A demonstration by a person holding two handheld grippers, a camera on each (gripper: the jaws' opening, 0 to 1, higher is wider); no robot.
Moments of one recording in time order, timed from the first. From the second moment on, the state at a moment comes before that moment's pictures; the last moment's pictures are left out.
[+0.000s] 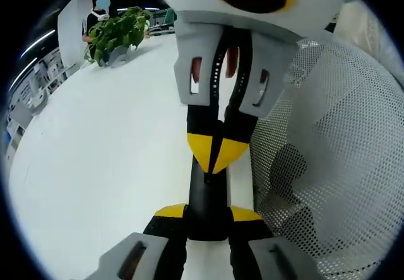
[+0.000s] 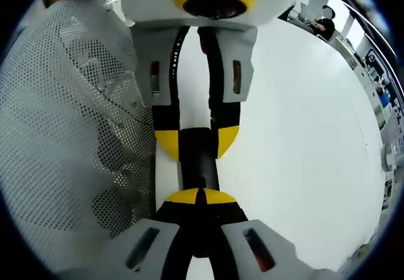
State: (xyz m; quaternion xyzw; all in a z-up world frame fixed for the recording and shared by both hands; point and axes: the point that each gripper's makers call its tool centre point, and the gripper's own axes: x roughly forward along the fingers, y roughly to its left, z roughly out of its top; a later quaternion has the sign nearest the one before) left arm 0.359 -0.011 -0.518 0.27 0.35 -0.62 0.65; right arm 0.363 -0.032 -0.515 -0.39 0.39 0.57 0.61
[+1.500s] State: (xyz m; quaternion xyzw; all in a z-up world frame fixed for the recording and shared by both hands) left arm 0.359 -0.013 -0.517 0.26 0.35 -0.62 0.65; right arm 0.362 -0.030 -0.513 -0.43 0.34 0.56 0.62
